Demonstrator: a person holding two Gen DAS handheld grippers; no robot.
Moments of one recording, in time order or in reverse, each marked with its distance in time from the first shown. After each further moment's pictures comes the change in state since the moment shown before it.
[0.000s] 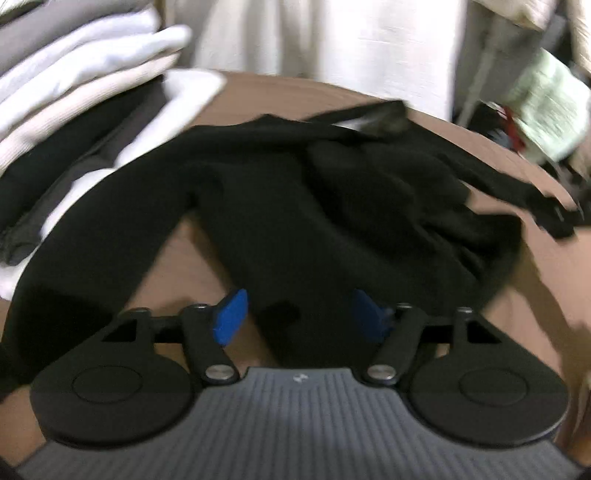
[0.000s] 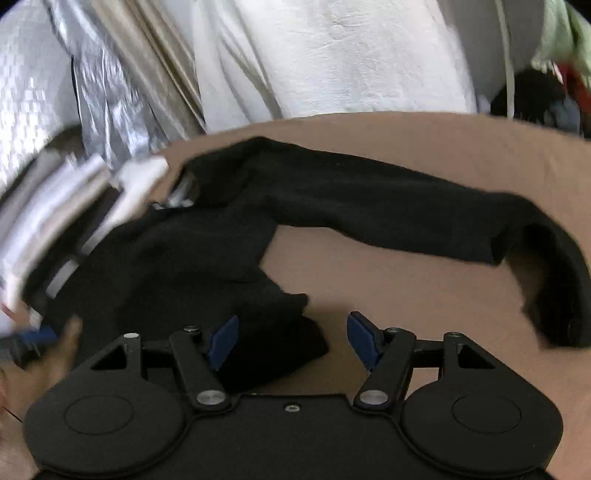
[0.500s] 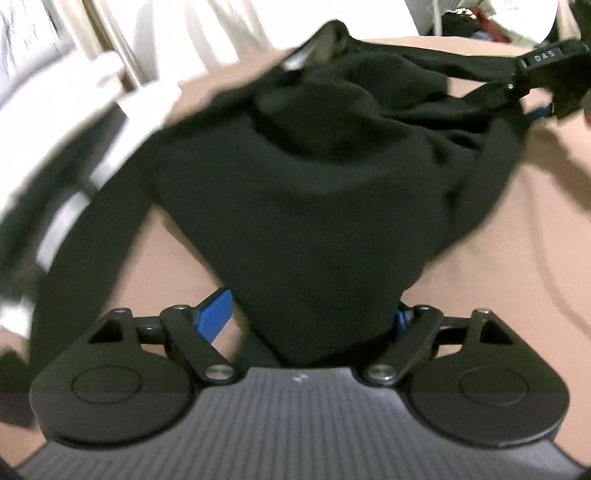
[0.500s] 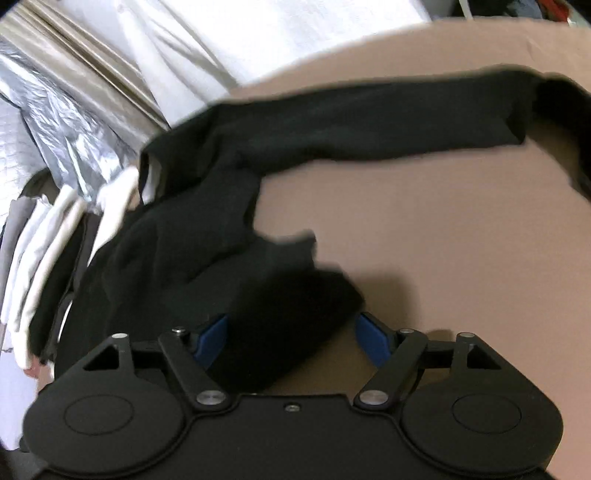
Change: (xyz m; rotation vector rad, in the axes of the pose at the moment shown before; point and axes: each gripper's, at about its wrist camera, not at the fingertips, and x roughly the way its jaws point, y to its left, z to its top) left arm 0.046 -0.045 -0.036 0.325 0.029 0.218; right arm 0.093 0.027 -0.006 0.130 0.005 -0.061
